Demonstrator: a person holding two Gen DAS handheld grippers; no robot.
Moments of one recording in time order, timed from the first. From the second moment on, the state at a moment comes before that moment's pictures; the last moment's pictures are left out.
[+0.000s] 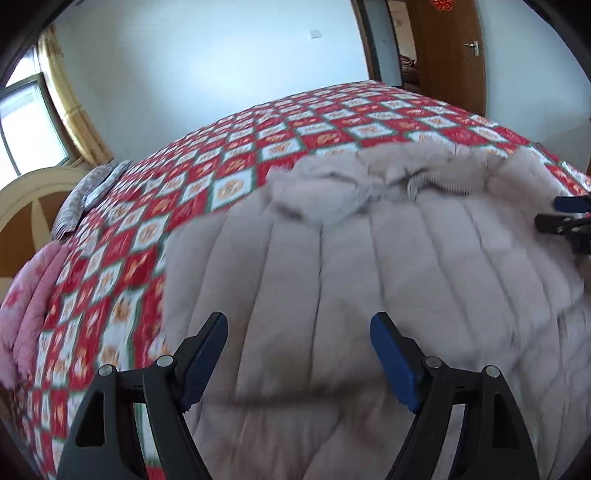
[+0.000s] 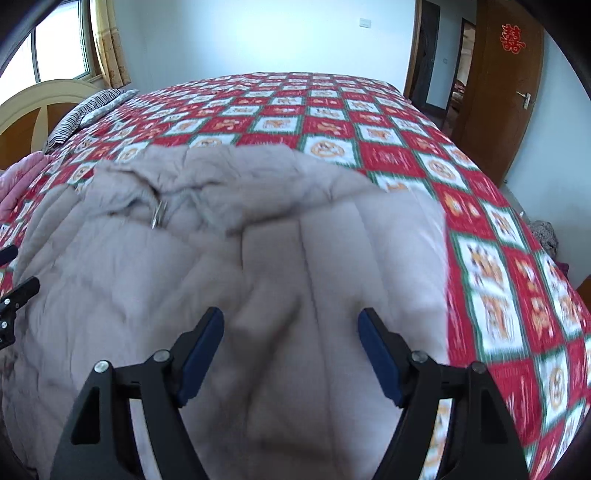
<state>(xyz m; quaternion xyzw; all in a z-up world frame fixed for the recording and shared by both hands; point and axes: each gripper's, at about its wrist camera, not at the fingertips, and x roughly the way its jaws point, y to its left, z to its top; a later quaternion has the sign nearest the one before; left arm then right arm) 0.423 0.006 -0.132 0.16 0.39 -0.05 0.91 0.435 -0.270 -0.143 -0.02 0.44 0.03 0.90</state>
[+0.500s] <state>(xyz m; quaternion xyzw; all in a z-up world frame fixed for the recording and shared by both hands) 0.276 0.065 -0.164 0.12 0.40 -0.02 0.91 0.296 -0.290 -0.159 -0.01 0.44 -0.01 0.90</state>
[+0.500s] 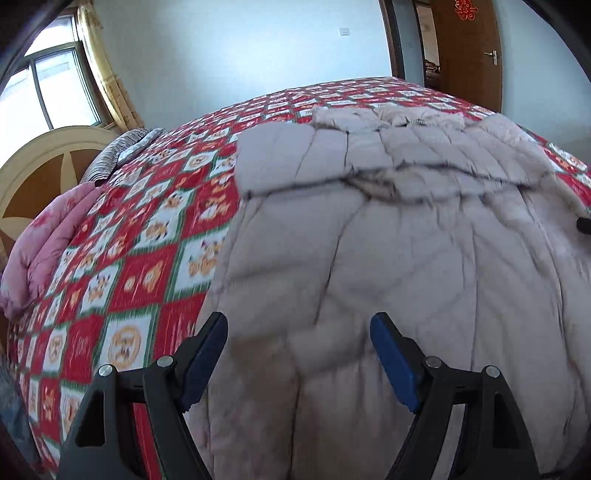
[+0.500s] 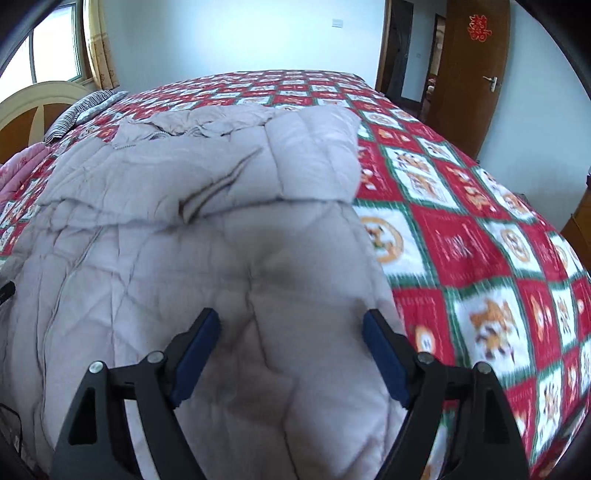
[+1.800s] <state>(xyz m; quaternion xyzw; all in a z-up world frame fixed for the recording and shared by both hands) 0.139 0.100 -0.196 0.03 0.39 -0.03 0.92 0.124 -0.304 -0.193 0.07 0.44 0.01 0.90</state>
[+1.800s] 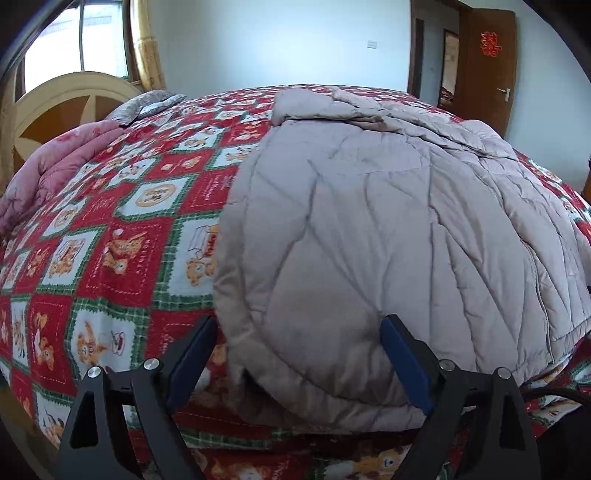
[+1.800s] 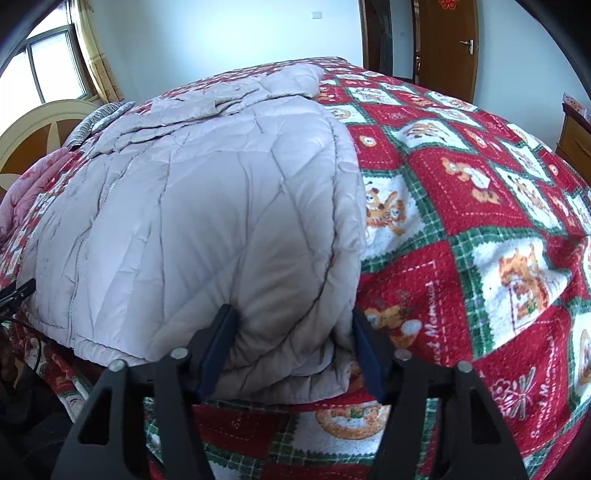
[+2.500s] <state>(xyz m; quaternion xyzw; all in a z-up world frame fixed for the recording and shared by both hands) 0.108 0.098 -0.098 0.02 0.28 -0.12 0.95 0.099 -0.309 -0.109 0.09 0.32 0.06 0.94</state>
